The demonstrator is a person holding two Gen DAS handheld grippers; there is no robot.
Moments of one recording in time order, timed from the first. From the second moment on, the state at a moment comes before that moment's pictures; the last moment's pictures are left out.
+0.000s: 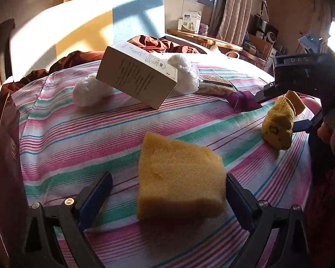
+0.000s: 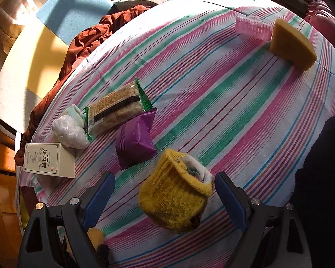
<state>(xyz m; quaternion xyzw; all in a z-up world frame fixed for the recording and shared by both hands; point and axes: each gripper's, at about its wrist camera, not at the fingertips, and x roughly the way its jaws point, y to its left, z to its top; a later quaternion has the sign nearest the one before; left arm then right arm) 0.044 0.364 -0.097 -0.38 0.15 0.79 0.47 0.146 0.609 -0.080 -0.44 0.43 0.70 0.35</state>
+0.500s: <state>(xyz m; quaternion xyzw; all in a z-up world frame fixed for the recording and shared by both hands) 0.043 0.360 -0.097 -0.38 0.13 0.78 0.47 0.093 0.557 -0.085 -0.54 0.28 0.75 0.26</state>
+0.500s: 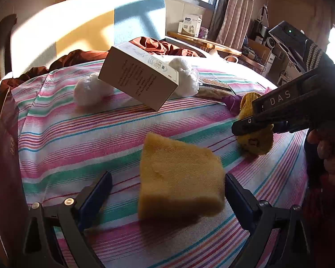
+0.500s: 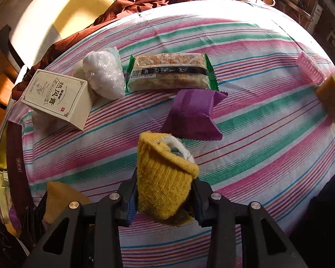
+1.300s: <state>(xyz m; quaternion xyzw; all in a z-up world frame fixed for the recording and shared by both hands) 0.054 0.368 -0.094 -0.36 0.21 0.79 0.44 0.104 0.554 -0.086 -0.54 0.26 0.76 0.26</state>
